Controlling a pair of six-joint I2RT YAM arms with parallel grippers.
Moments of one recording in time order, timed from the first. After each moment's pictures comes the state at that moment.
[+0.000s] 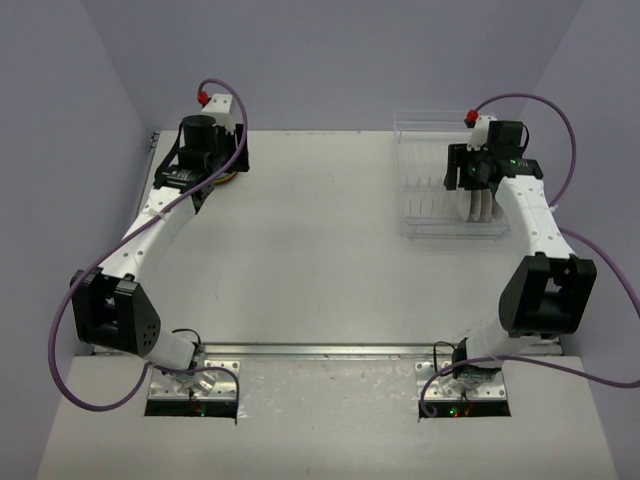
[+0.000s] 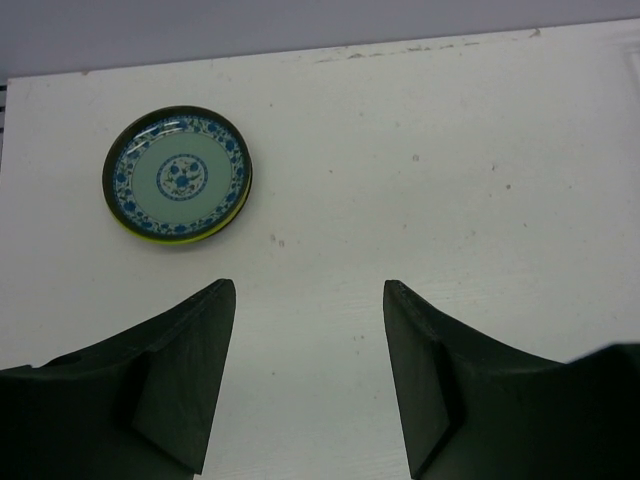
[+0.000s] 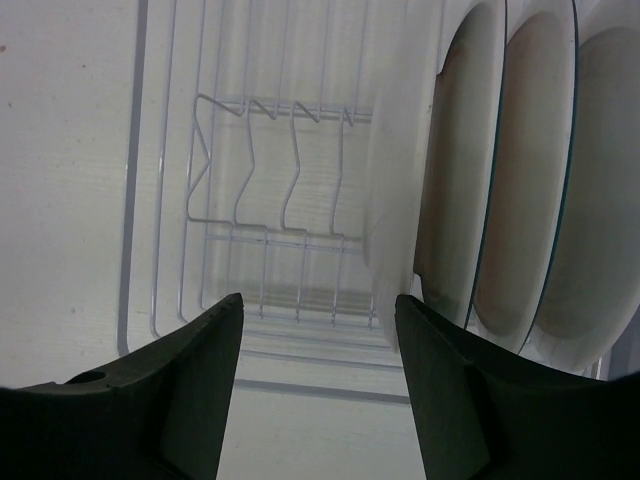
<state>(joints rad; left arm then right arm) -0.16 1.46 1.33 -0.28 -0.09 -0.05 -0.11 1.58 1.37 -0.55 -0.13 -0.11</state>
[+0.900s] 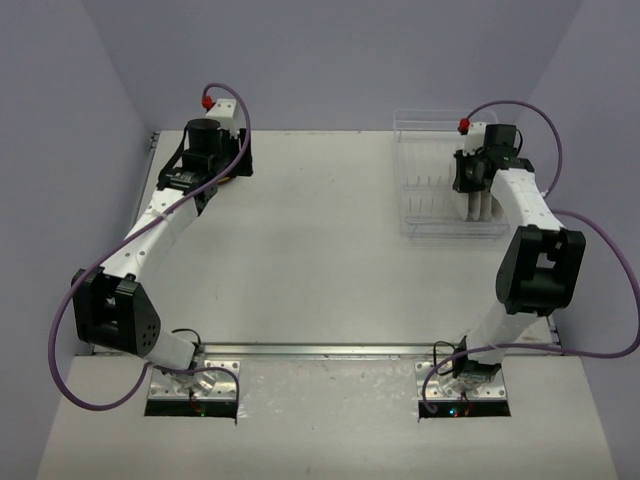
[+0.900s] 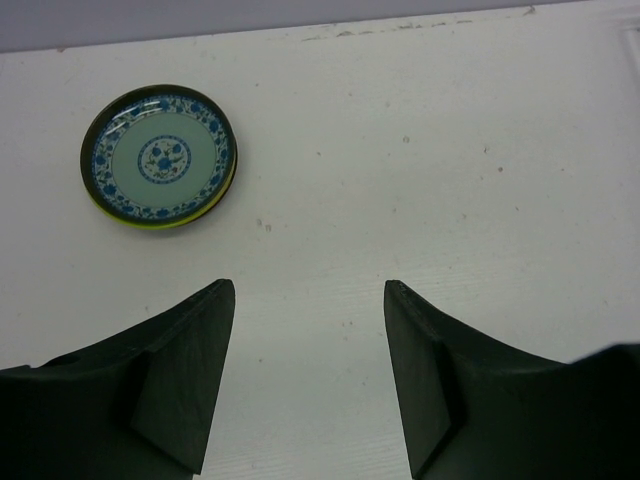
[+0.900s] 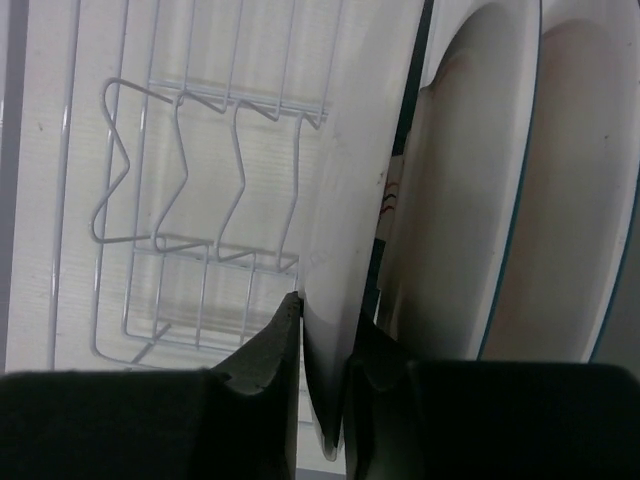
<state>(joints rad) -0.18 1.46 1.31 -0.29 -0.09 -0.07 -0.14 1.75 1.38 -0.47 -0.14 -0.24</state>
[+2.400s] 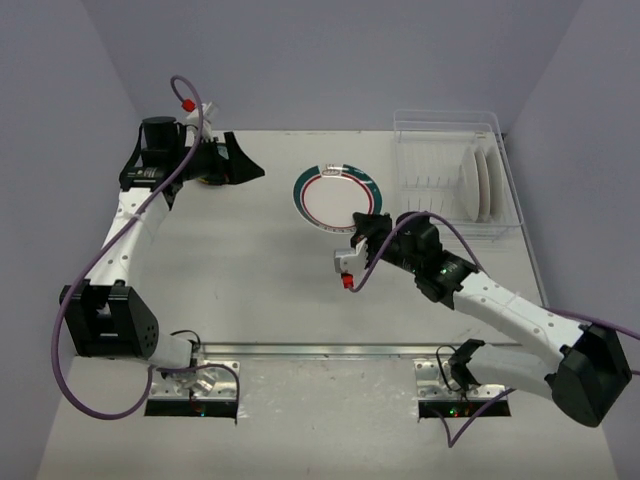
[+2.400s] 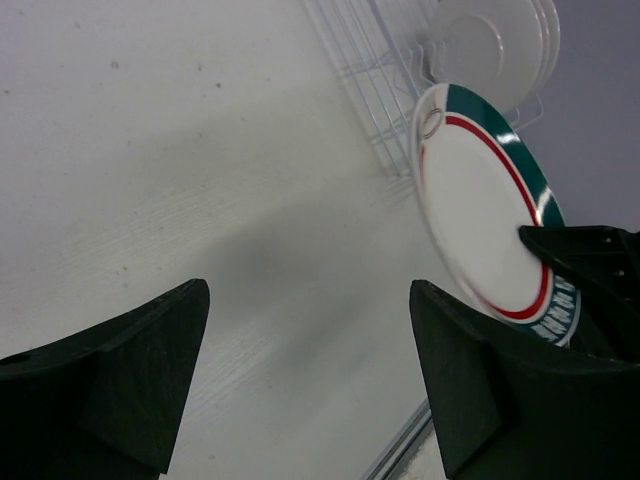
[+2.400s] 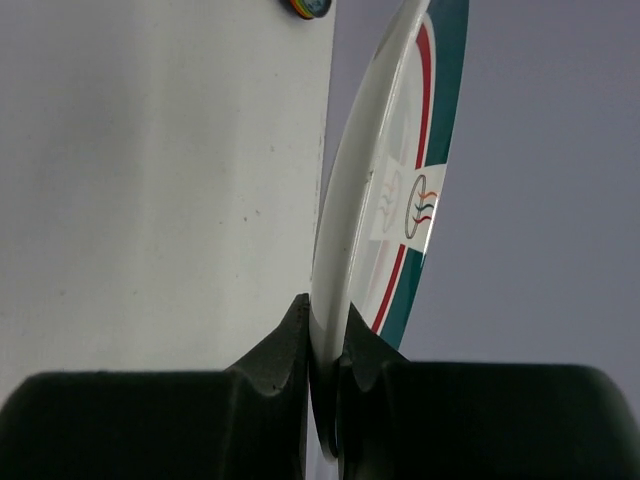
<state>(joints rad) 0.04 1.43 1.35 -0.45 0.77 -0.24 0.68 1.10 0.72 0.06 -0.15 -1.35</state>
